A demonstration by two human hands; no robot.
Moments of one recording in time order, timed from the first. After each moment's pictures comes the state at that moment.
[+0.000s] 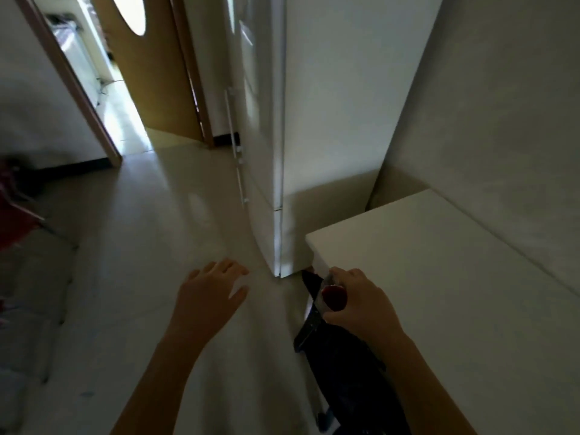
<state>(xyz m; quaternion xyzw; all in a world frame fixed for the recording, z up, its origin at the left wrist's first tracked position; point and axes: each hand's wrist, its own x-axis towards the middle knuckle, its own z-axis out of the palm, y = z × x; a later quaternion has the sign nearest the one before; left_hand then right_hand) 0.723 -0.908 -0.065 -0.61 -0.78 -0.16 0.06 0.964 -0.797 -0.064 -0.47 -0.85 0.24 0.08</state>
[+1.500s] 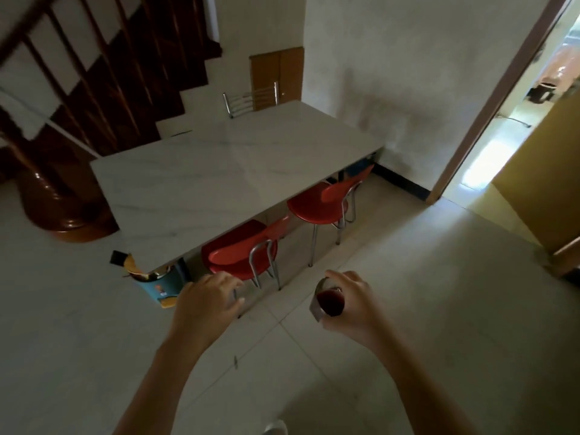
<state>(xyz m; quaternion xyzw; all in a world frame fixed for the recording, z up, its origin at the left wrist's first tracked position) 0.185 -1.061 -0.085 -0.01 -0.99 -0.12 0.05 0.152 -0.799 -0.070 0.12 -0.95 0.26 -0.10</state>
